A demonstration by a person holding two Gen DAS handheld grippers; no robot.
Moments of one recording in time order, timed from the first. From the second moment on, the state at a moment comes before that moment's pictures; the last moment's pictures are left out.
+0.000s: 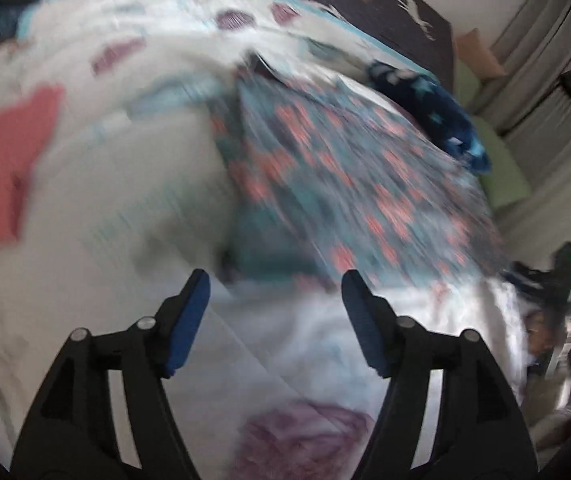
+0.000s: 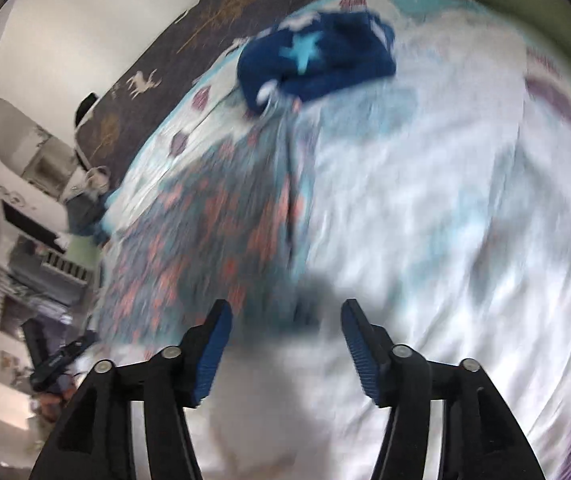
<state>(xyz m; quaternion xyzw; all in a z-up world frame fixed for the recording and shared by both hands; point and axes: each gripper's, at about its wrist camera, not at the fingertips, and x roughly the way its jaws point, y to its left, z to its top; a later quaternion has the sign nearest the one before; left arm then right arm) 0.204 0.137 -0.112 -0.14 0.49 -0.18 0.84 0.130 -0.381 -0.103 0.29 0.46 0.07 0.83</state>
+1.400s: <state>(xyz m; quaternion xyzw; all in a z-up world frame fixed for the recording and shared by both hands) 0.203 0.143 -0.079 -0.16 0.37 -0.16 0.90 0.147 -0.348 -0.128 0.36 0.46 0.09 0.80</state>
